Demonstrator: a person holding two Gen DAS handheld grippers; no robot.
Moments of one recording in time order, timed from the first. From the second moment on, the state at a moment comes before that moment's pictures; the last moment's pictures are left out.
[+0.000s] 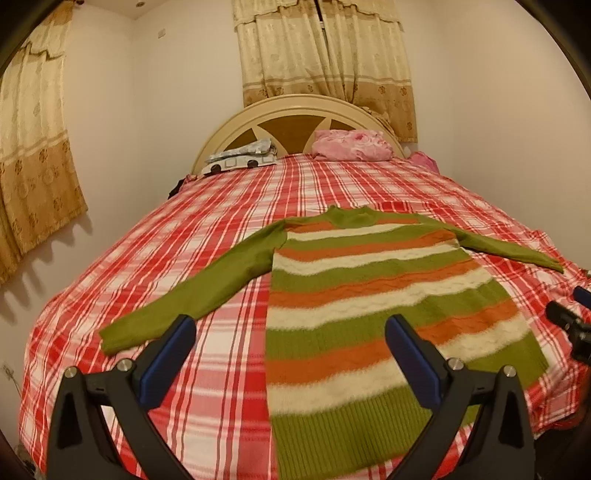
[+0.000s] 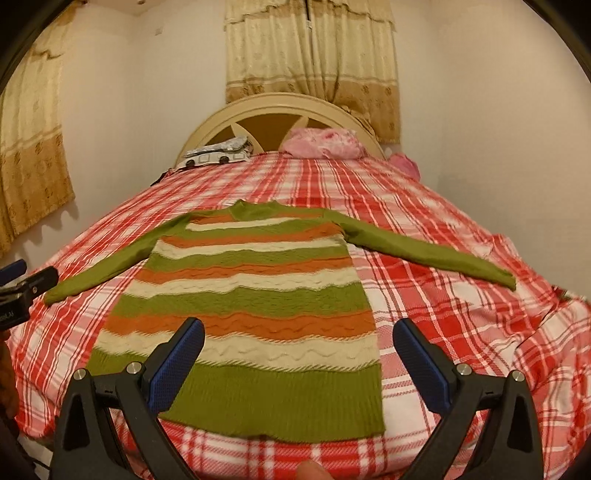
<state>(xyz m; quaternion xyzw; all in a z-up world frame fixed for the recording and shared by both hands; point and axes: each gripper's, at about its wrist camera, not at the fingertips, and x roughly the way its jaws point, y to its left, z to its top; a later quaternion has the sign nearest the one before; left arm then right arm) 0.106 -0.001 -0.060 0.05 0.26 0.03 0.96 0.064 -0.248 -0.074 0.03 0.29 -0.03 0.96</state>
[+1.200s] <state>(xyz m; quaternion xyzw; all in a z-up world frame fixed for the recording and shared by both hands) 0.279 -0.045 -0.115 0.08 0.33 0.03 0.94 0.188 -0.600 -0.126 0.21 0.38 -0.28 0.86</state>
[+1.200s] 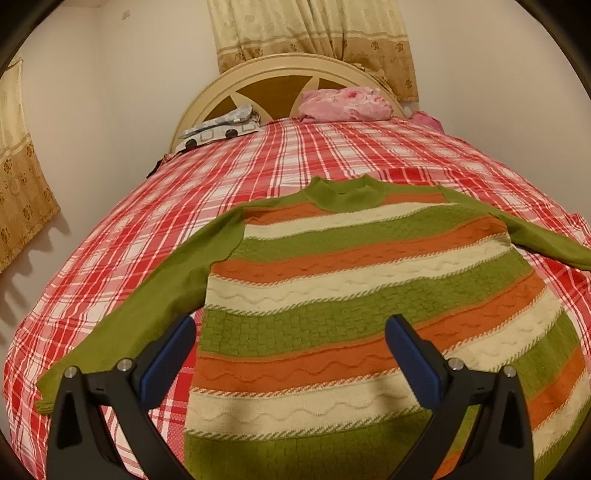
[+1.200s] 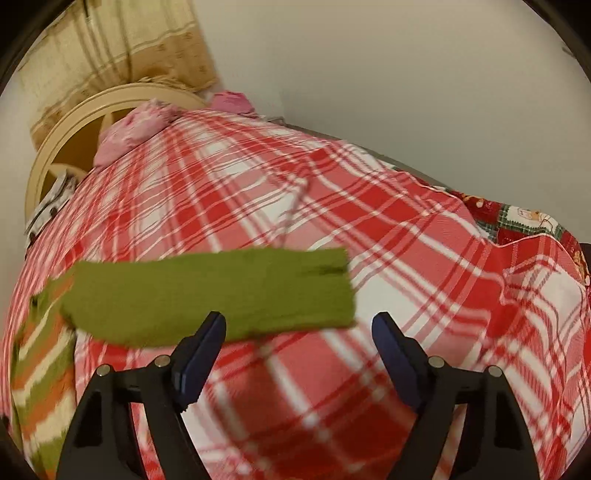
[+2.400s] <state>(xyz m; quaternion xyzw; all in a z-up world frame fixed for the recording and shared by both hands) 0.274 -0.002 -0.116 0.01 0.36 0.02 0.93 0.275 -0.536 -0.006 0.24 0.31 -0.14 0.91</state>
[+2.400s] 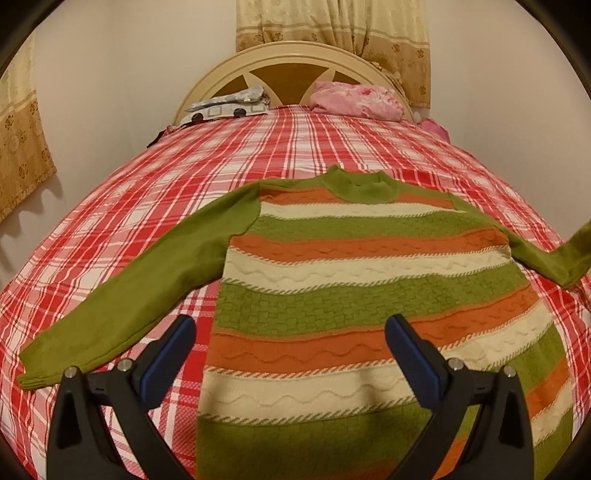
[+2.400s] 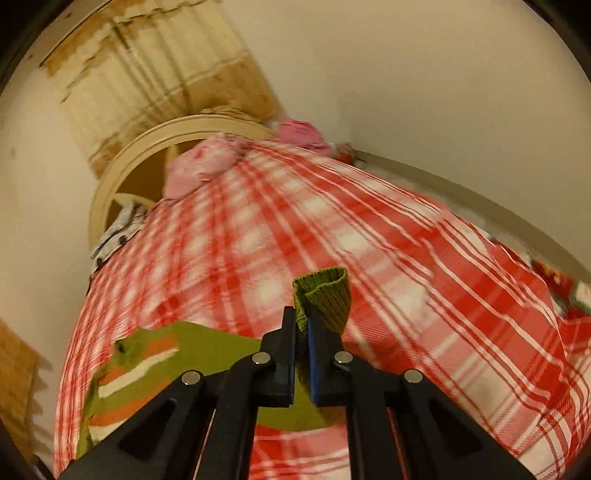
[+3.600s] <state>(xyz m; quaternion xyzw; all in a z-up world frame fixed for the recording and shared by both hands) 0.264 0.111 -0.134 -0.07 0.36 0.07 0.93 0.445 -0.069 0.011 0.00 0.34 0.16 0.93</state>
